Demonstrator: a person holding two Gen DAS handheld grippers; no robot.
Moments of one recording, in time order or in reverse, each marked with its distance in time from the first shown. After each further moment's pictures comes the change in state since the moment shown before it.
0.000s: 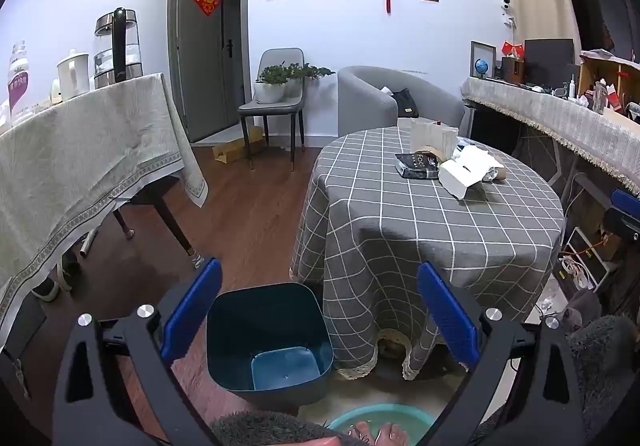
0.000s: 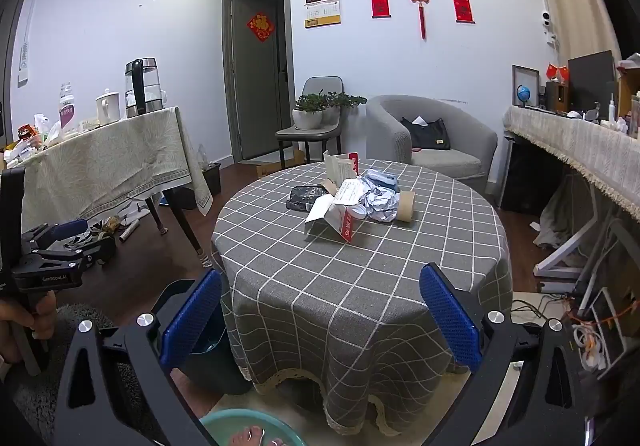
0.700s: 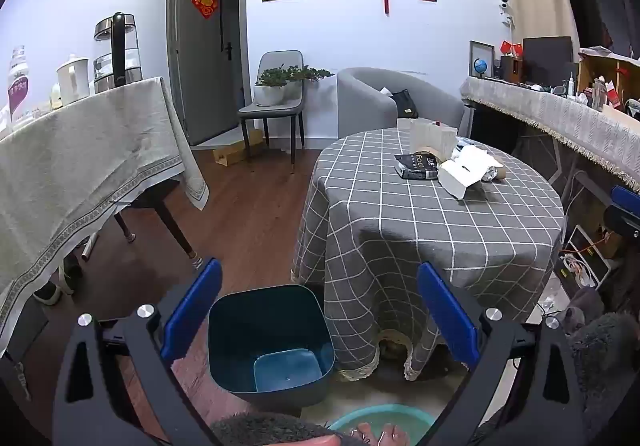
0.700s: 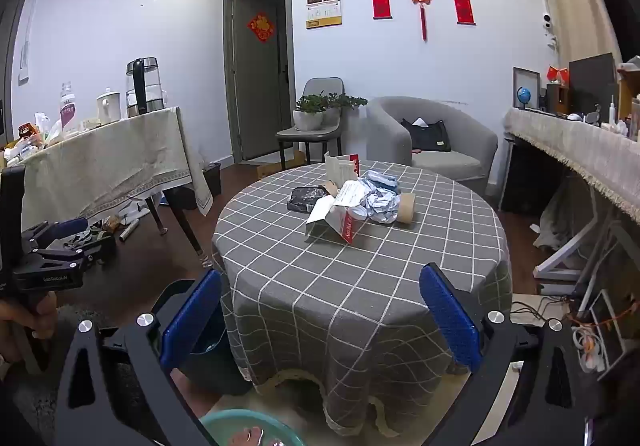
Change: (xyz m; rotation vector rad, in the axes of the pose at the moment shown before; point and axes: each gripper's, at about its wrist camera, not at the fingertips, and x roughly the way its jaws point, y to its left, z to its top) left arm 0.000 0.000 0.000 0.003 -0.005 0.000; right arm 0.002 0.001 0.000 -0.008 -0.008 -0.003
